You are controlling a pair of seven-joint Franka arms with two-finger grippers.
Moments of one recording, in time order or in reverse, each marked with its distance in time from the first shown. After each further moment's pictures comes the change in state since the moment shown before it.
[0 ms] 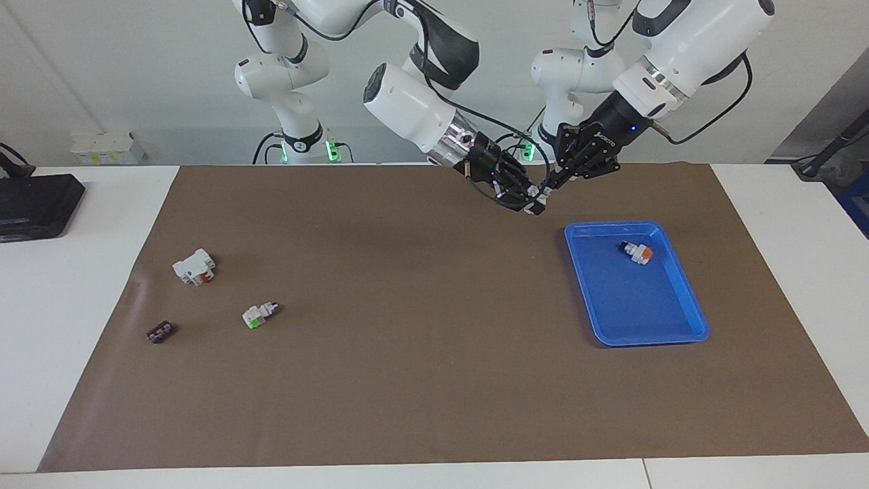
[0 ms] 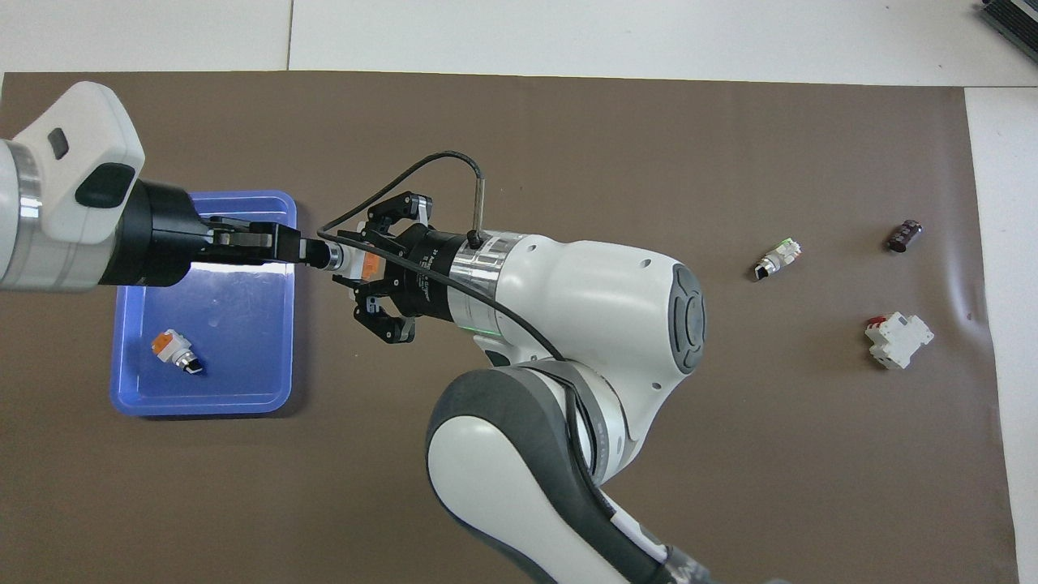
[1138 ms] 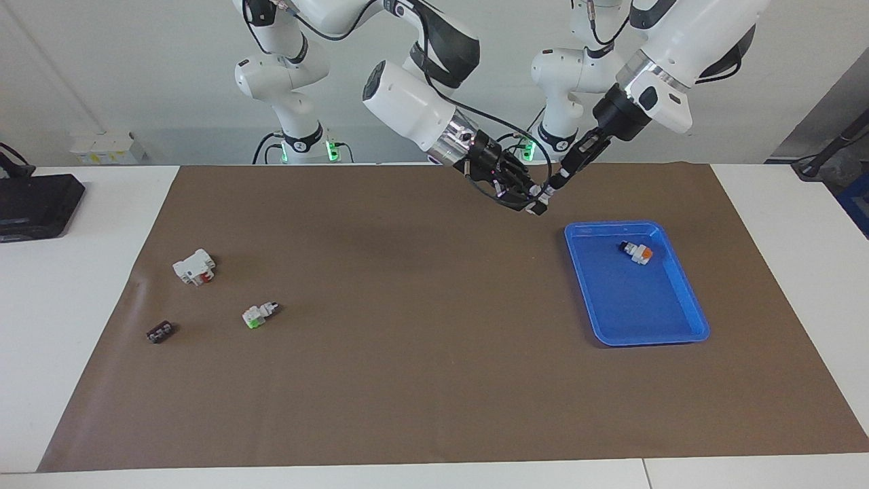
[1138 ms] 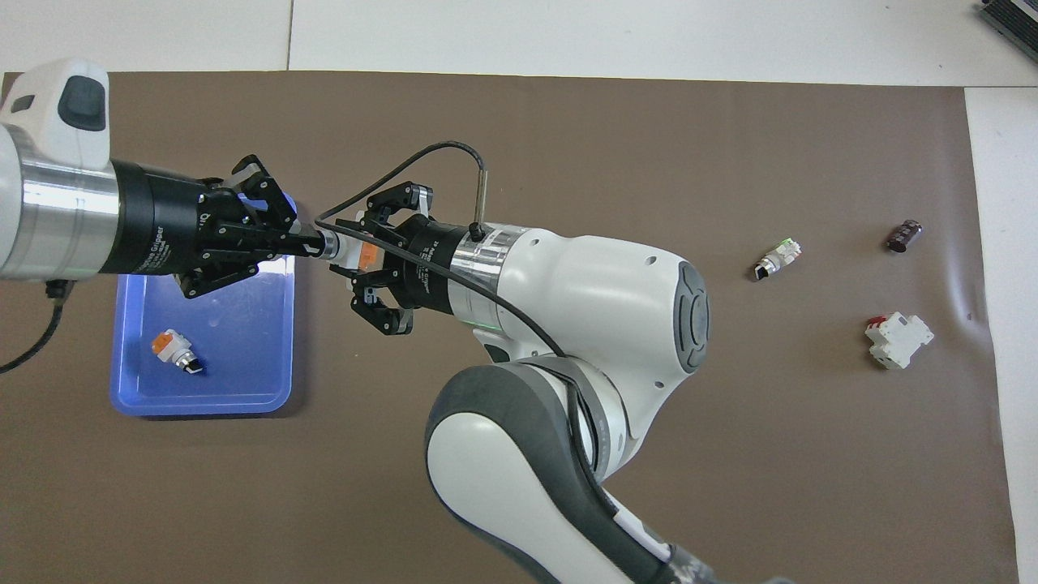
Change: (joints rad) left arm -0.004 0.028 -0.016 0.070 0.078 -0.007 -0.841; right arm -0.001 0.006 -0.003 0.021 0.000 0.020 0.007
